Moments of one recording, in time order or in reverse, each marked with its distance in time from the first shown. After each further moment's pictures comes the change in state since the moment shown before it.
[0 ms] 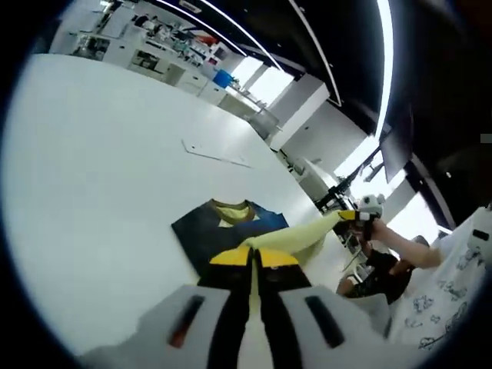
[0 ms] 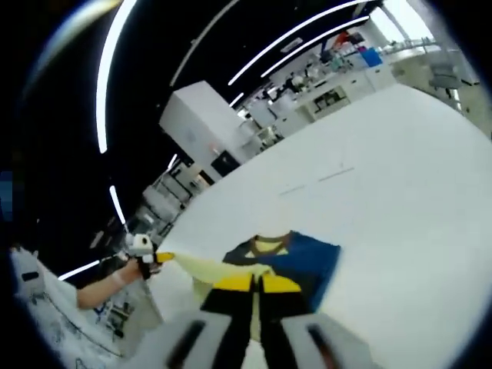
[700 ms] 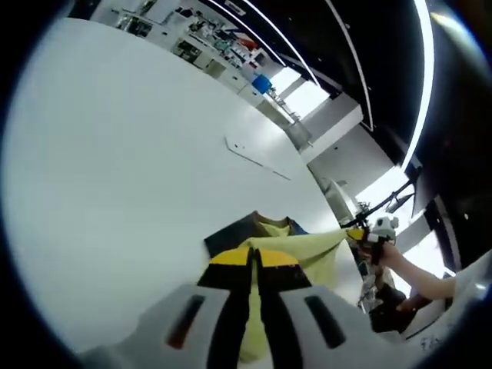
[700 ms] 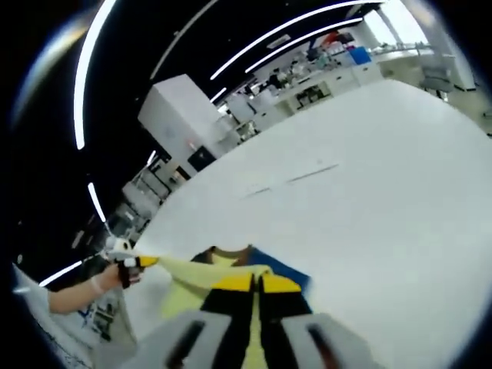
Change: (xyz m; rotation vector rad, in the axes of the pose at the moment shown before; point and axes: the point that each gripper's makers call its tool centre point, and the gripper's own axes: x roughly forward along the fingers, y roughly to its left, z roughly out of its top) left arm 0.057 0.071 -0.009 -0.162 -0.023 0.137; right arm 0.071 -0.075 0.006 0.014 0.037 -0.116
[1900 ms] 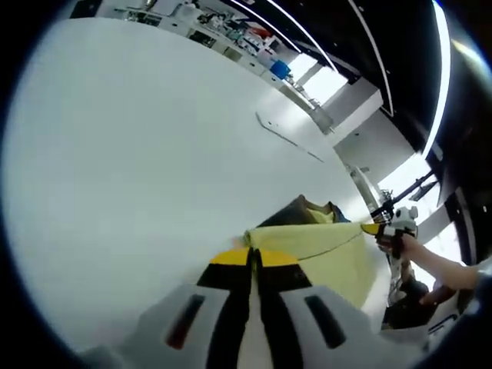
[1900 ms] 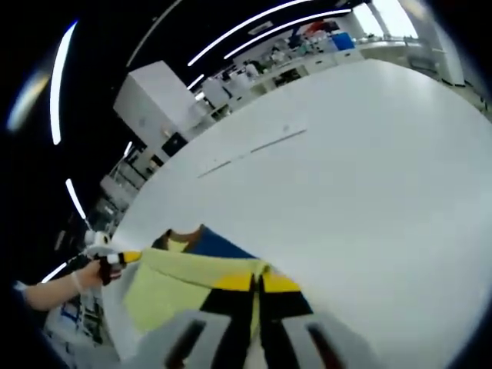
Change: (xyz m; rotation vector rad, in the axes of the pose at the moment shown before) left arm 0.035 0.045 -0.018 0.047 0.055 0.113; right arm 0.035 -0.044 -0.033 0.017 0.068 -0.129
